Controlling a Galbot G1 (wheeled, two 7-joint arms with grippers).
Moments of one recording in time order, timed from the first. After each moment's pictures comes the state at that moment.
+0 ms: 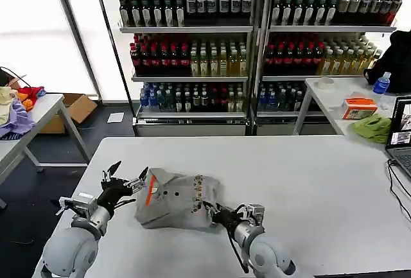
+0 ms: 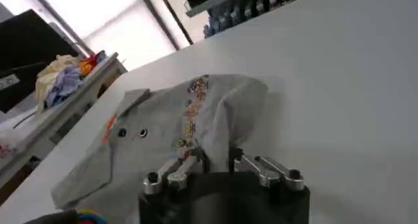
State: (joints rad) left arm 1.28 -1.07 -0.52 -2.04 -0.39 0.41 0.00; right arm -1.10 1.21 0.06 1.87 0.90 -0.53 0.22
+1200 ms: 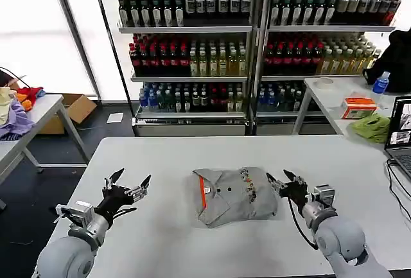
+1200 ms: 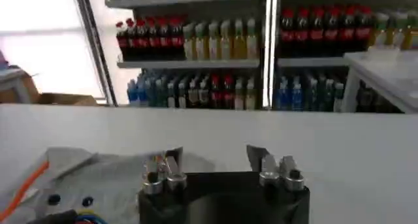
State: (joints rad) left arm 1.36 -1.05 -0.55 -2.10 -0.46 0.43 0.02; right arm -1.17 1.08 0.45 1.95 0.56 -0.52 0.03
